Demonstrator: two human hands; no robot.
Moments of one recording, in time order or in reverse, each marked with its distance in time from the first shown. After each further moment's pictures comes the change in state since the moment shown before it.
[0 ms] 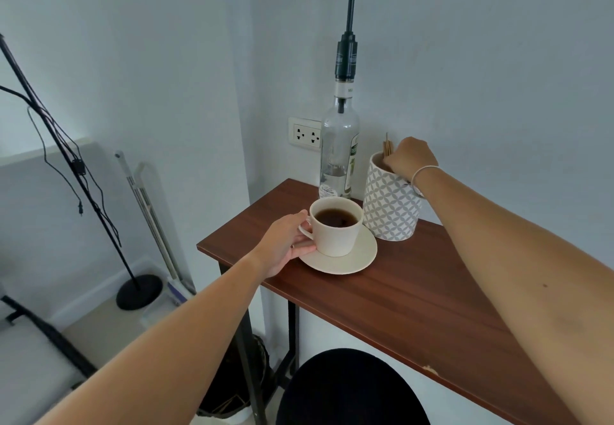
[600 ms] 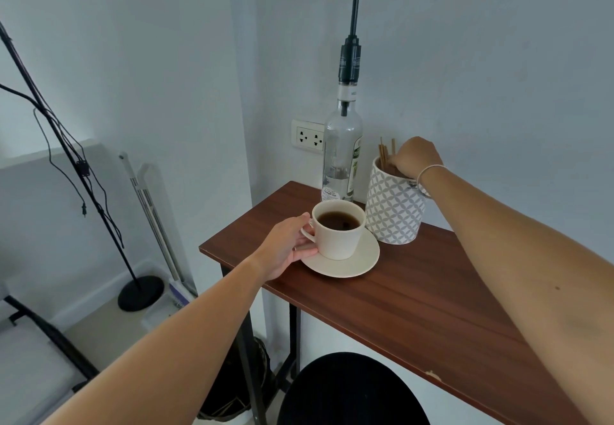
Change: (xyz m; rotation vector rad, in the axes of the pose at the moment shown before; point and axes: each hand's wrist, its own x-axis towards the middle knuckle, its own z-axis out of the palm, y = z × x) left_hand 0.001 0.000 -0.002 0.007 -0.007 -0.017; right_hand 0.009 -0.002 -0.001 -0.012 -0.014 0.015
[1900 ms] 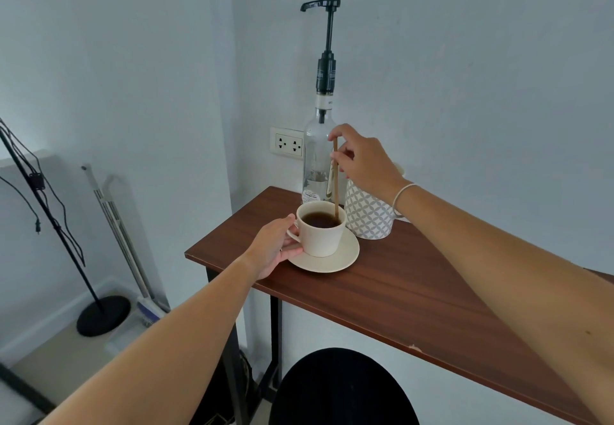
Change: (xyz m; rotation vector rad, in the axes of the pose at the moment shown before) left_hand -0.003 0.000 0.000 -0.015 0.024 -0.001; right_hand -0.107 -0.046 -0.022 0.265 0.118 -0.627
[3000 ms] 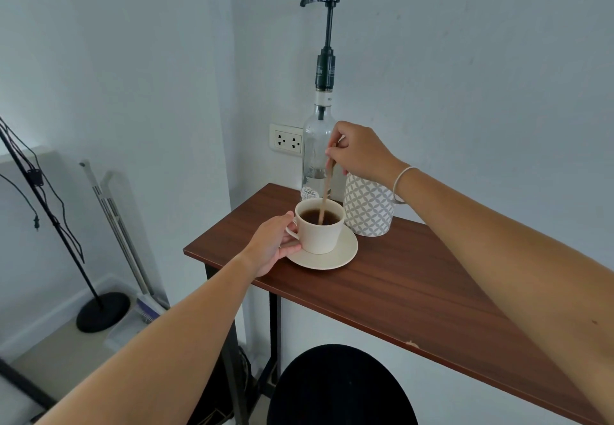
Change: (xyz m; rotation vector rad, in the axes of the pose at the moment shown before) left_hand 0.002 -0.003 -0.003 0.019 -0.011 0.008; right_hand 0.011 -0.016 -0.010 0.057 -0.142 0.145
